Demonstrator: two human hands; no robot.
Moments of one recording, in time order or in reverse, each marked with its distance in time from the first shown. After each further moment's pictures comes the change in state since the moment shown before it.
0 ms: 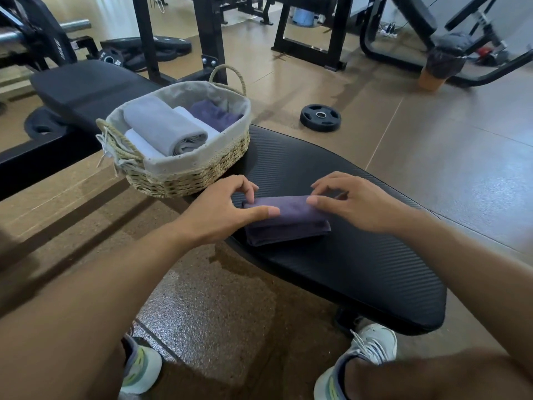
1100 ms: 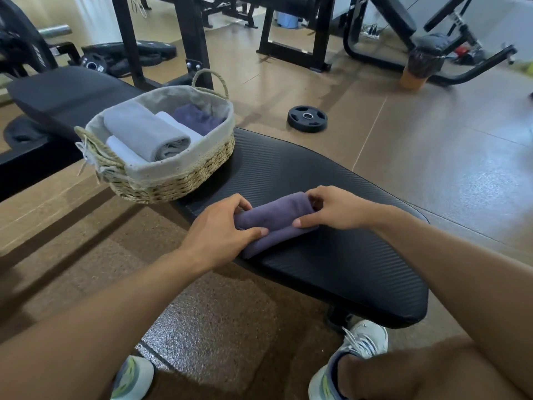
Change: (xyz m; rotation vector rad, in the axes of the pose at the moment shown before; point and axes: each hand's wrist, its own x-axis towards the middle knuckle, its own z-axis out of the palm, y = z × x) left_hand -0.014 0.010 0.034 0.169 0.075 -0.100; right_hand 0.014 0.017 0.009 -0.063 -0.216 0.212
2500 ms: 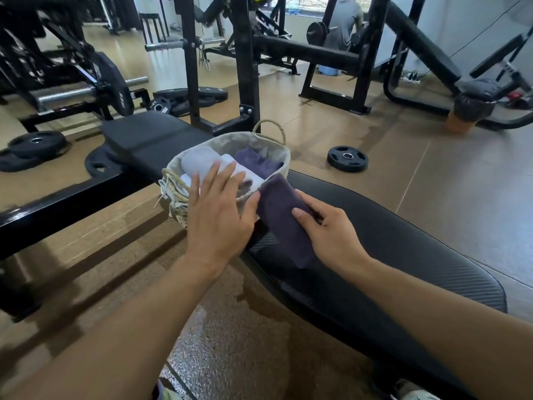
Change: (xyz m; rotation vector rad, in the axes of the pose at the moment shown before) left_hand 0.024 -0.027 -0.083 0.305 0.632 0.137; right_hand 0.019 -0.124 0.038 0.571 0.464 -0.258
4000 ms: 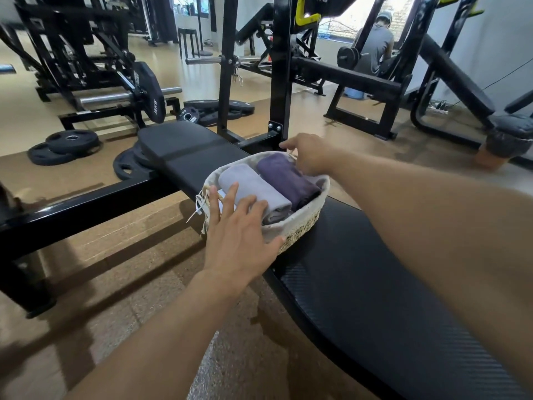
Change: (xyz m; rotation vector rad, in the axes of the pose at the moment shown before) left_hand 0.012 -0.032 -0.011 0.210 -0.169 -0.039; right_hand 0.223 -0.075 0.047 -0.897 -0.322 -0.185
